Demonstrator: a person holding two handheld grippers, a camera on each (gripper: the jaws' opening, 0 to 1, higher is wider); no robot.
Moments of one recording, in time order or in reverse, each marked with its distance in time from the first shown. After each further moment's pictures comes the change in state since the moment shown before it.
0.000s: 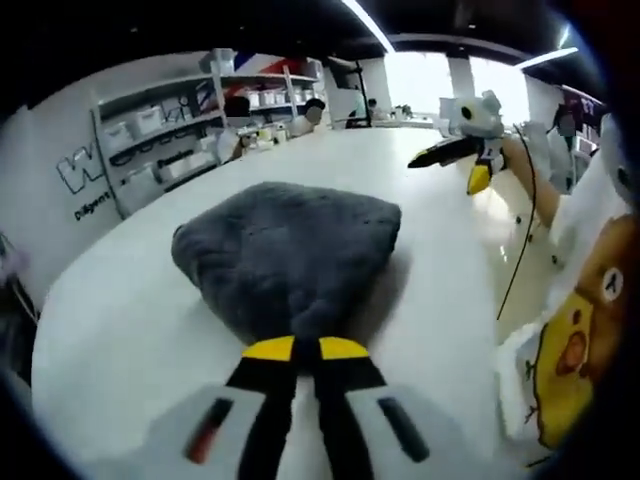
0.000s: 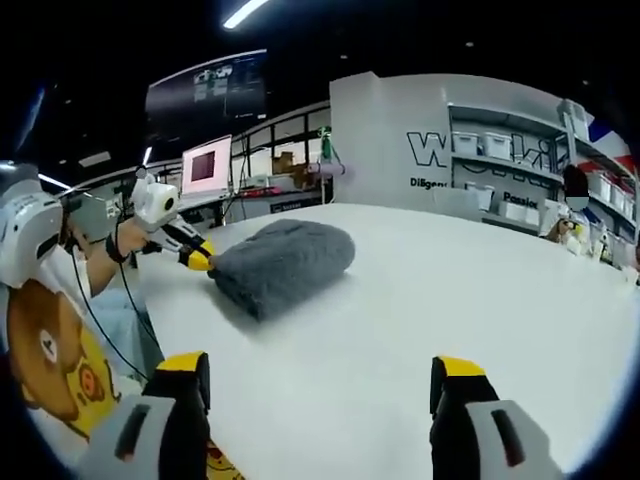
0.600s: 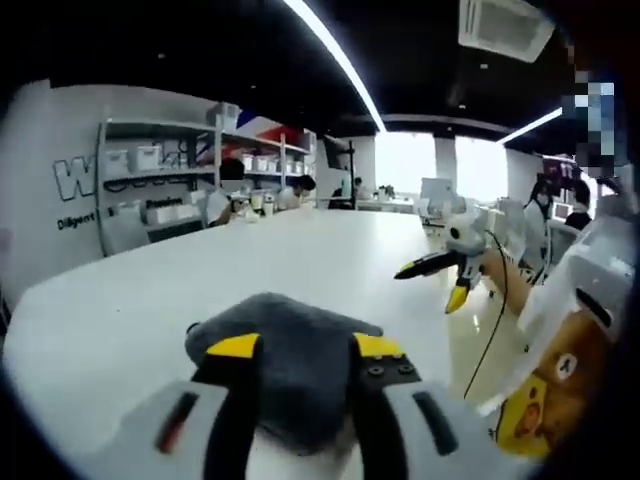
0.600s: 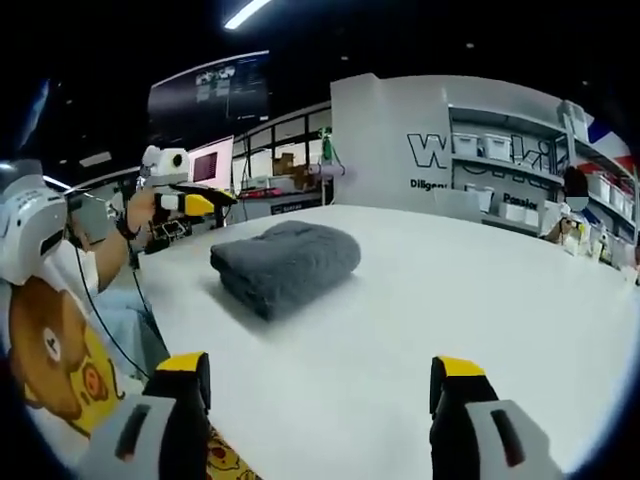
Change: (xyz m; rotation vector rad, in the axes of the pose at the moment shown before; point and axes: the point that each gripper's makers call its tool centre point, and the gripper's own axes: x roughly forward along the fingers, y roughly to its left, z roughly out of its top) left arm -0.019 0.022 0.093 -0.113 -0.287 -0.115; right arm -0.009 0.004 0.000 0.002 -0.012 -0.004
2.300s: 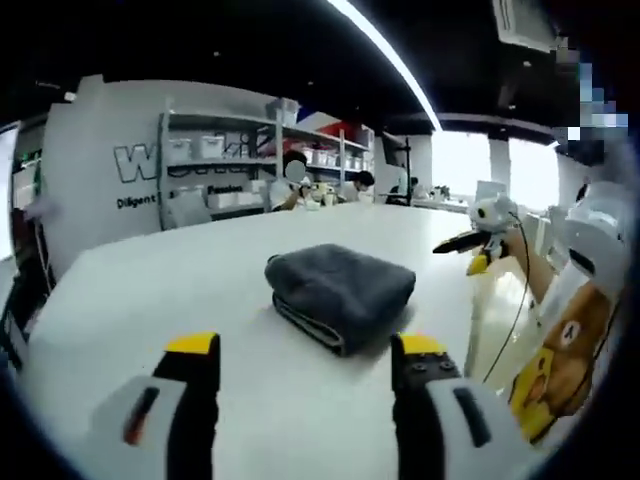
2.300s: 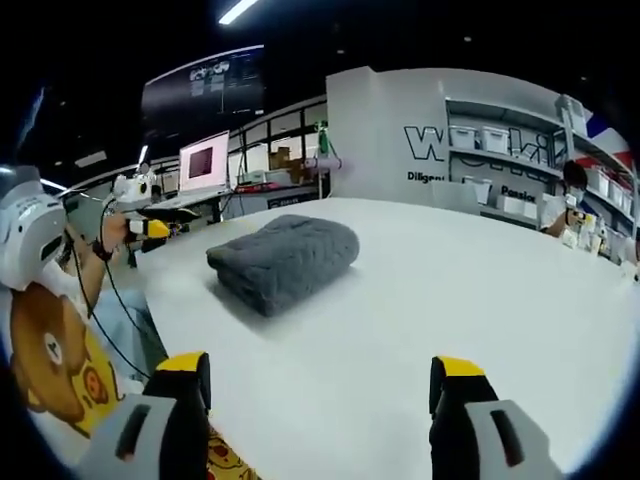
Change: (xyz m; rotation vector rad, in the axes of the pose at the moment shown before) left arm -0.125 0.019 -0.074 -0.103 0.007 0.262; right arm 0.008 0.000 -0.003 0.020 0.037 -0.008
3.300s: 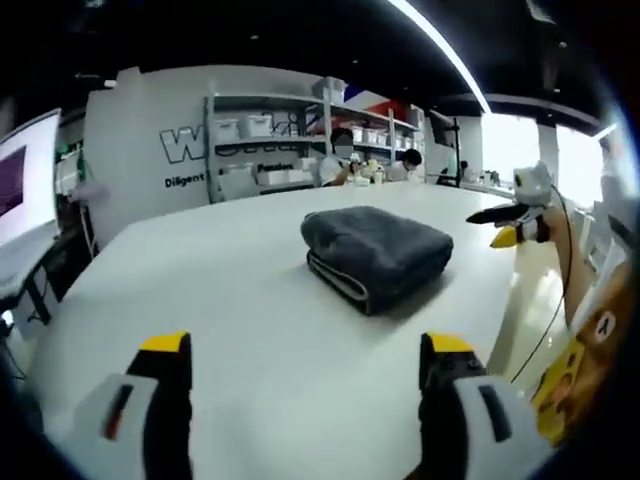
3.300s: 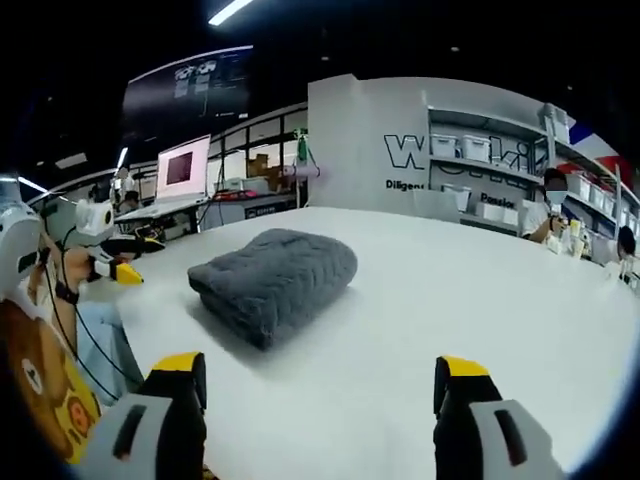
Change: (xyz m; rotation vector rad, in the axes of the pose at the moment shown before) left arm 0.000 0.001 -0.035 -0.027 0.064 0.235; right arm 0.029 0.015 0.020 0.010 -0.039 -0.134
